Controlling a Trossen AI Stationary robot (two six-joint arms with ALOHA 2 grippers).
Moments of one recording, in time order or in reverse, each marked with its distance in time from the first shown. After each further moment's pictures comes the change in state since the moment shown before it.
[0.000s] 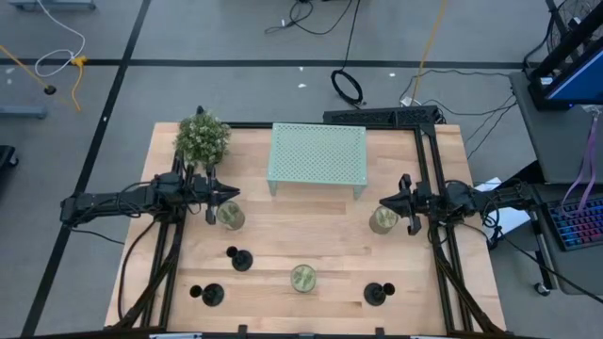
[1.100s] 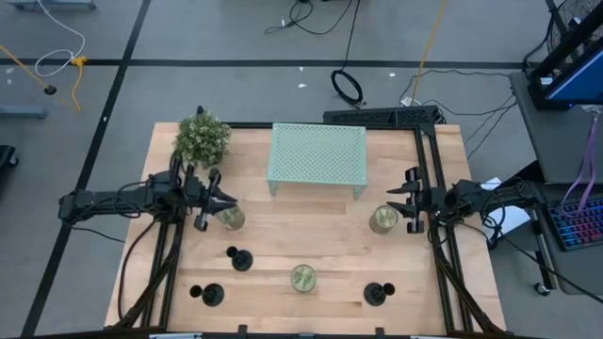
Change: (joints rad) left arm -0.032 0.057 0.015 0.161 0.234 -0.099; right arm -0.001 0.077 0.000 0.306 -0.051 -0.471
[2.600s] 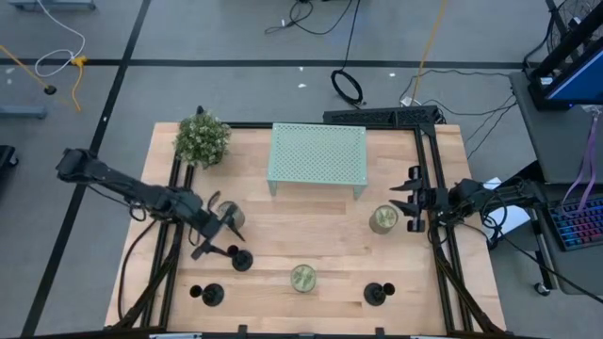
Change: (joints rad) left arm -0.433 0.558 0.171 -0.005 0.009 0.196; right arm 0.000 0.010 0.000 0.093 0.000 -0.069
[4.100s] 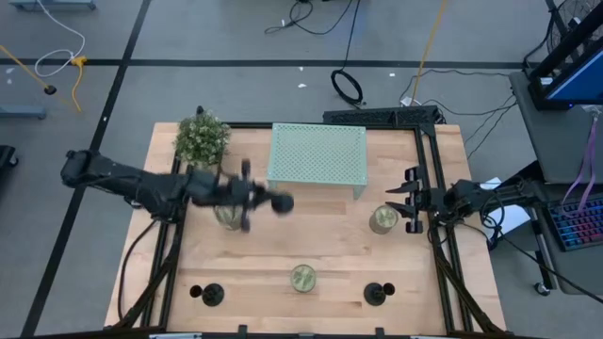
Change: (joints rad) left arm 0.207 0.306 0.544 0.016 -0.498 -0.029; right arm 0.000 0.034 0.000 -0.050 0.000 0.053
